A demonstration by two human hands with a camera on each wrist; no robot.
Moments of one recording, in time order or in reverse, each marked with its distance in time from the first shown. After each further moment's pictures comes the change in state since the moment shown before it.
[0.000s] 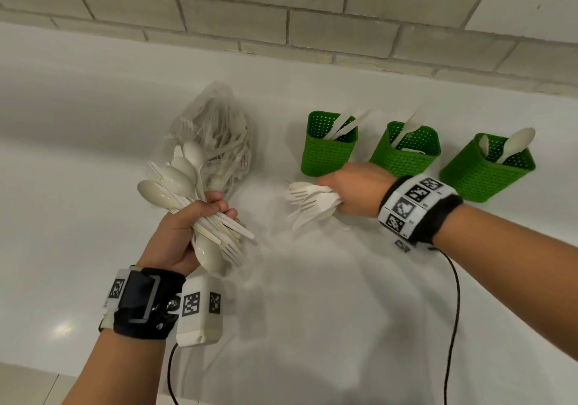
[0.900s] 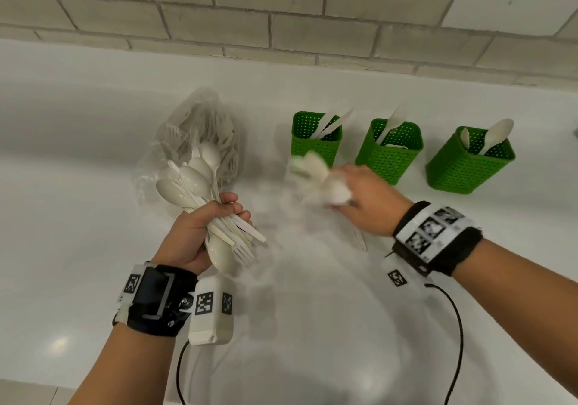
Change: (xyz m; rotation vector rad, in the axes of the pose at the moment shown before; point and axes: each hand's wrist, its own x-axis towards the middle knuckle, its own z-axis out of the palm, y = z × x) left_hand 0.009 -0.017 0.019 0.065 -0.047 -0.048; right_hand -0.042 0.005 0.029 0.535 0.430 0.003
